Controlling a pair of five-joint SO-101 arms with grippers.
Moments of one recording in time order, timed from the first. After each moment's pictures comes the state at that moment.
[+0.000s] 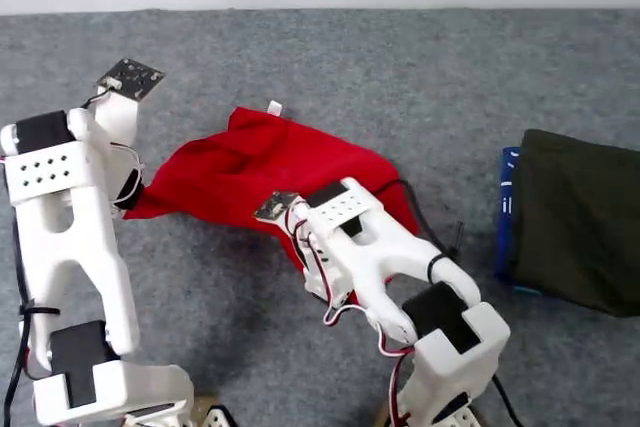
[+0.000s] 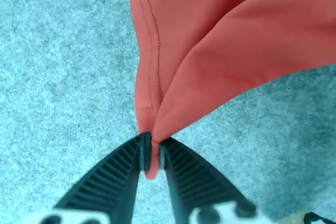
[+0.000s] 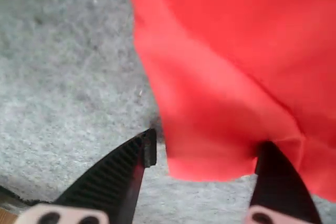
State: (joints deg) left arm -19.4 -3.1 3.3 95.2 -29.6; right arm -34.4 14.1 24.4 75.4 21.4
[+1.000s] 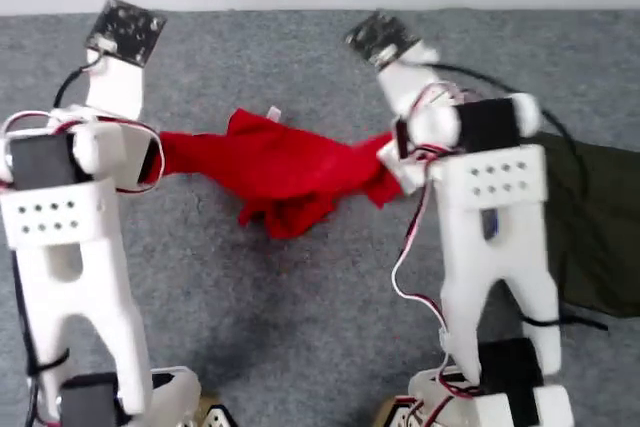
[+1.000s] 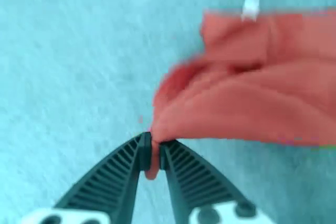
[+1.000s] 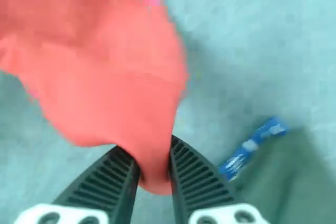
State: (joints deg) left arm -10.0 -18.8 -6.5 92.7 -15.5; right arm -12.0 -10.0 -19.9 97.1 28.4
